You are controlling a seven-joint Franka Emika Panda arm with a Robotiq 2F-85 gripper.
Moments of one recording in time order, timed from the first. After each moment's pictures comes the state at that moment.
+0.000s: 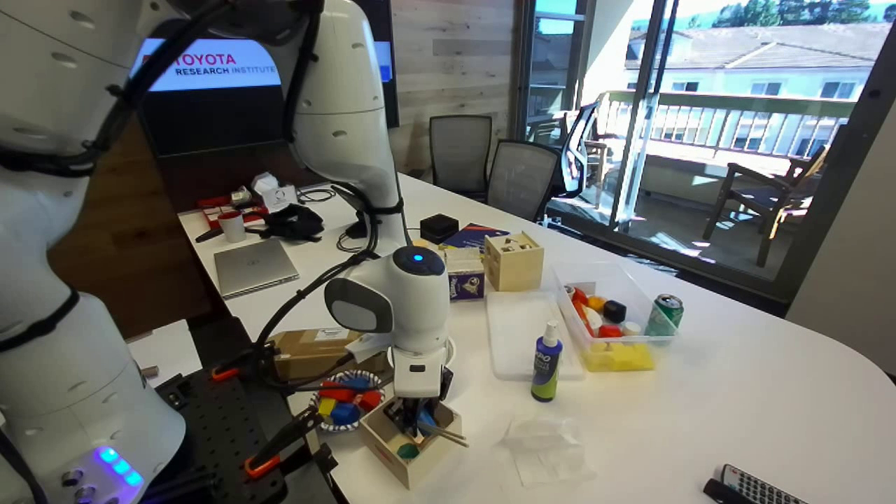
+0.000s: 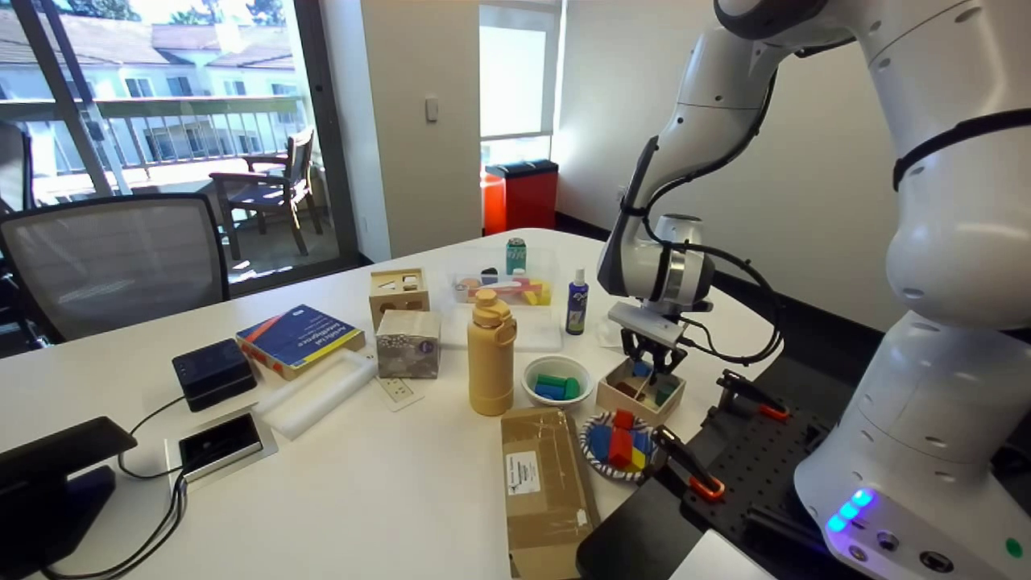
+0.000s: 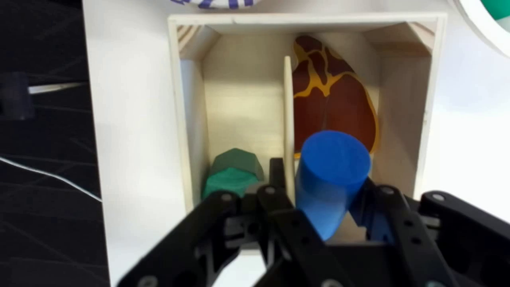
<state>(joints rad) -0.29 0.65 0.03 -2.49 0.73 3.12 0.47</state>
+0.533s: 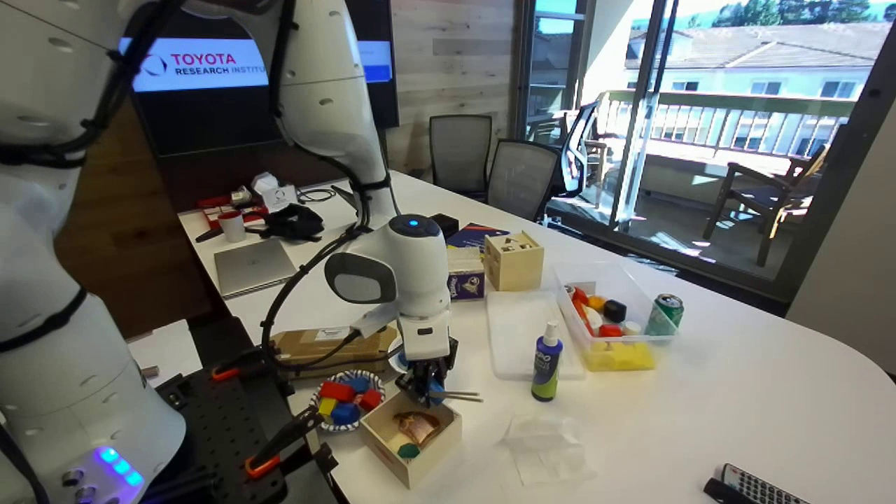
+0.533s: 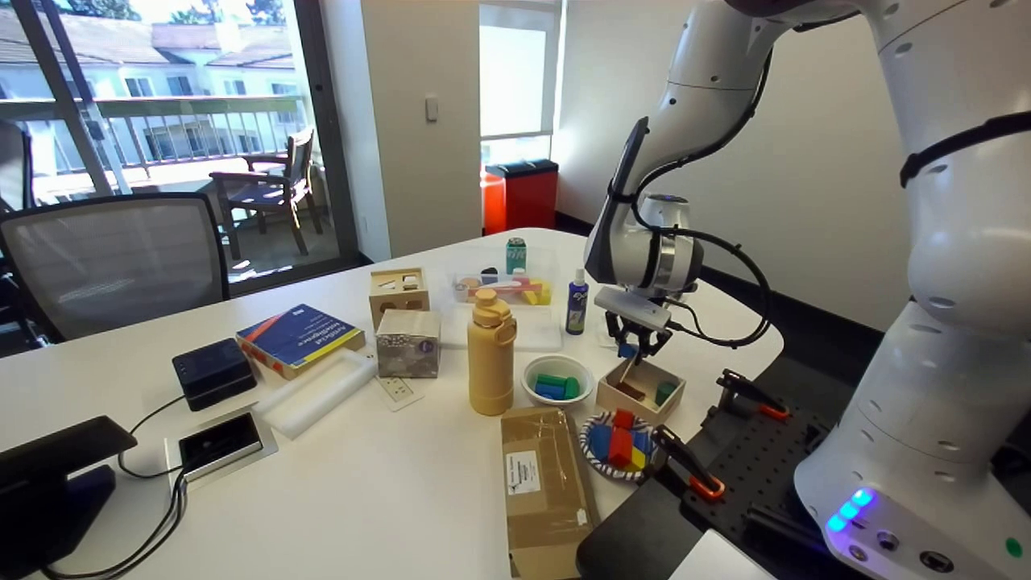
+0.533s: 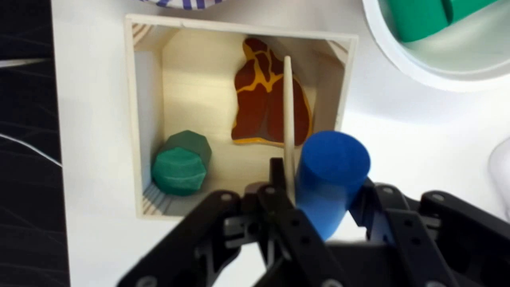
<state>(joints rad) -0.13 0.57 -0.06 -2.50 0.72 3.11 0.48</state>
